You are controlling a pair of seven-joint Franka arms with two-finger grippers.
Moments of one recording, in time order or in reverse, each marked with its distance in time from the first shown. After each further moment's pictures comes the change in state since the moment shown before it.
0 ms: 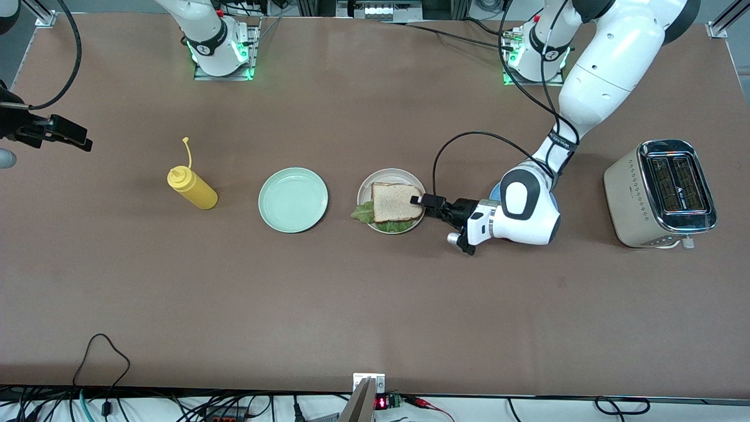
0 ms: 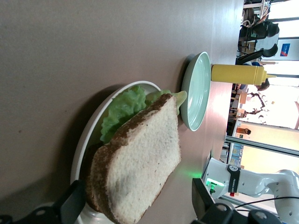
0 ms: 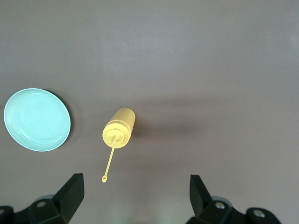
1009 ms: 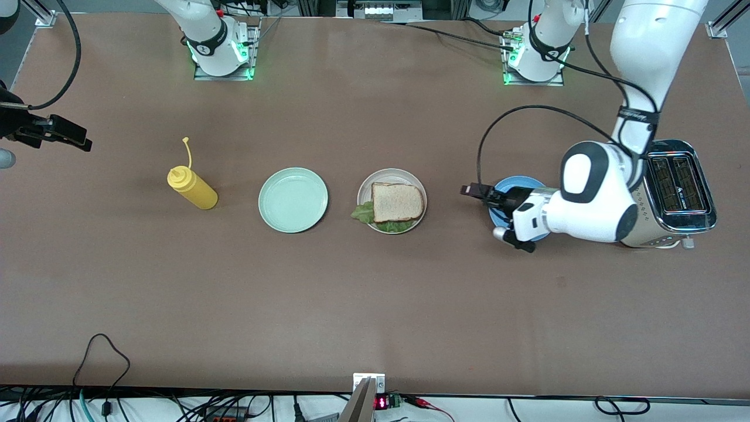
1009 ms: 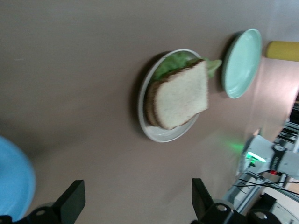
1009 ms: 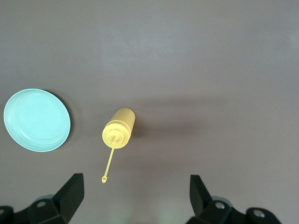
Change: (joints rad) left arm 0.009 -0.282 0.189 0.007 0.421 -0.284 -0.342; right arm -0.001 0.002 0.000 0.000 0.000 0.005 0.000
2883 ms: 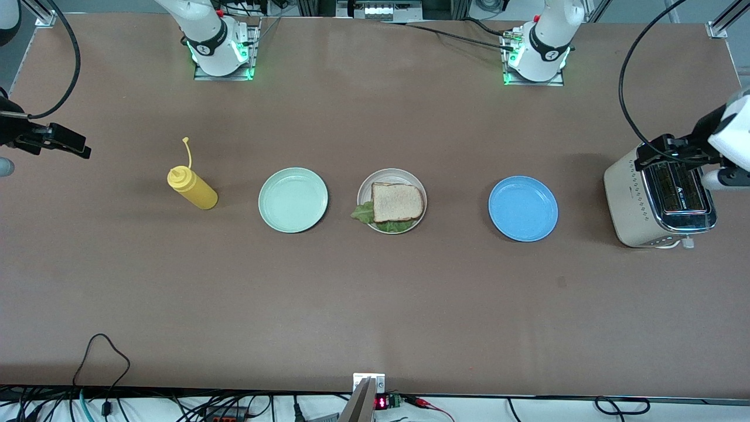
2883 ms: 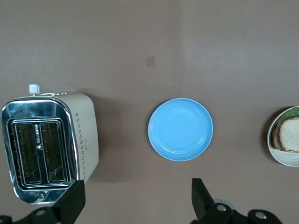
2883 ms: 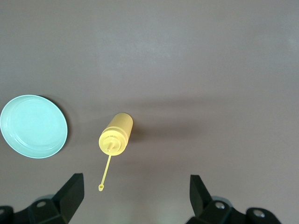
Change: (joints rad) left arm 0.073 -0.437 0.111 0.119 0.588 -0.195 -0.322; right arm -0.011 0.019 0.000 0.000 0.000 0.026 0.000
